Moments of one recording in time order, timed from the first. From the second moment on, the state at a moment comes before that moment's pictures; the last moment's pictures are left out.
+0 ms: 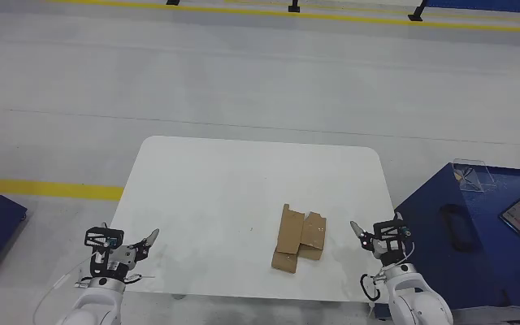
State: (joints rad) left arm 1.73 -1.15 -1.60 -1.80 1.33 0.00 0.00; right arm -1.73 -1.15 1.60 -1.80 -1.33 0.00 0.00
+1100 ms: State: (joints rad) left arm 1.73 -1.15 -1.60 -1.80 1.33 0.00 0.00; right arm -1.74 -1.15 1.59 -1.80 -1.31 -0.02 0.02
